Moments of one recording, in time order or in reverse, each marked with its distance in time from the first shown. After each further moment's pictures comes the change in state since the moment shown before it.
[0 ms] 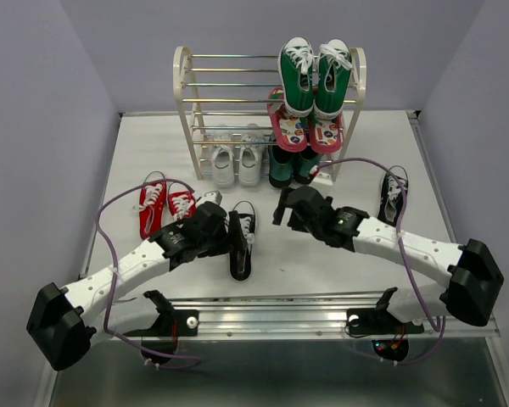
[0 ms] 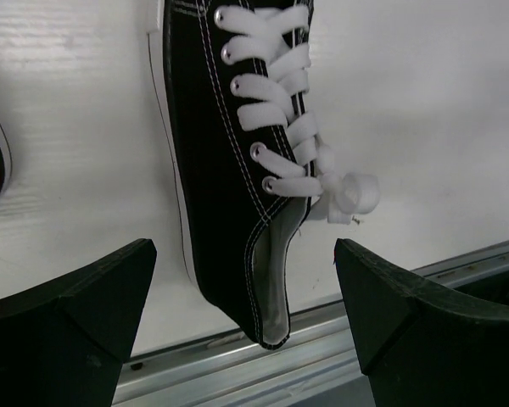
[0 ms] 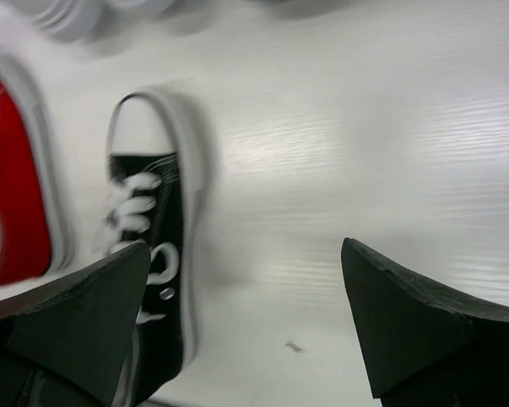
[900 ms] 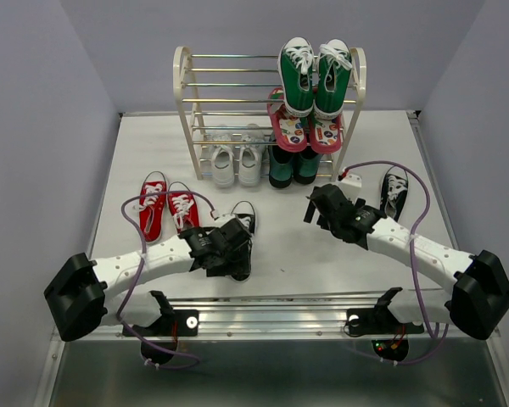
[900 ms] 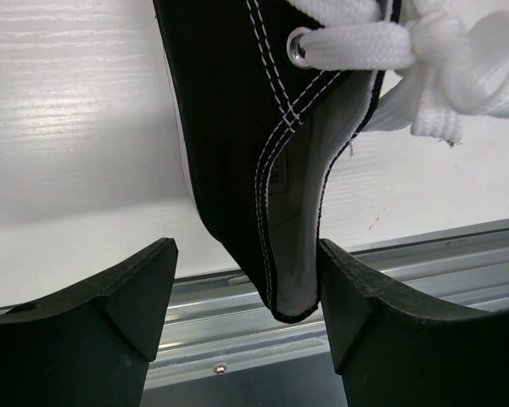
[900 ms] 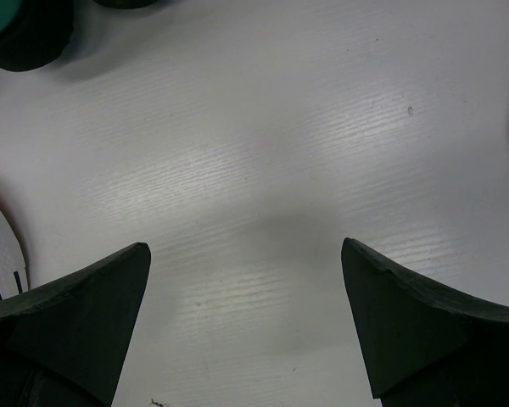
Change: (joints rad) left arm -0.233 0.201 0.028 -0.174 -0.006 -0.150; right arm -0.286 -0.139 -0.156 -0.135 0.134 -0.079
